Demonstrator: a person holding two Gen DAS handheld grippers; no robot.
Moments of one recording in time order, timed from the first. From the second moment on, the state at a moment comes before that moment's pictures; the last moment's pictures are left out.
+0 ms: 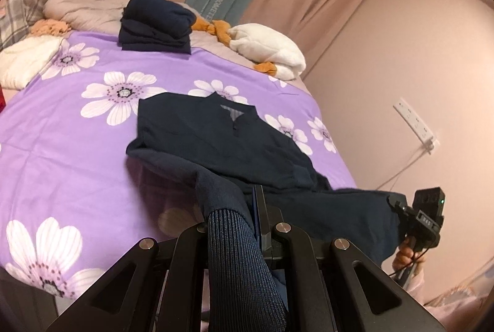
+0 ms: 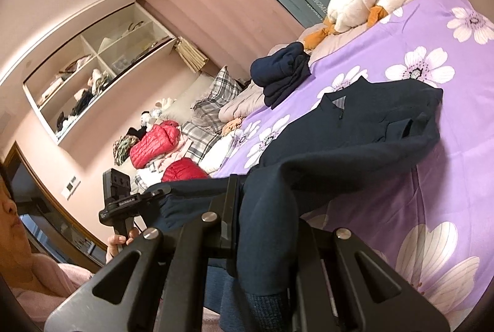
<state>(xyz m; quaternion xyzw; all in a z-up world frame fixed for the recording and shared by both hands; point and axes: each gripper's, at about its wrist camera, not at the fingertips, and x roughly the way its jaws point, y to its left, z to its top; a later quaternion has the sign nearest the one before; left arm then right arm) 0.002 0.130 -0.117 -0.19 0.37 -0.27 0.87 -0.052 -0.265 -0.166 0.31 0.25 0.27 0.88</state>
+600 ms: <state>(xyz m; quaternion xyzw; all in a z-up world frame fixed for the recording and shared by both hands) 0.120 0.133 -0.112 -0.23 0.41 -0.23 0.85 0.053 -0.307 -0.157 0.37 0.25 0.24 0.86</state>
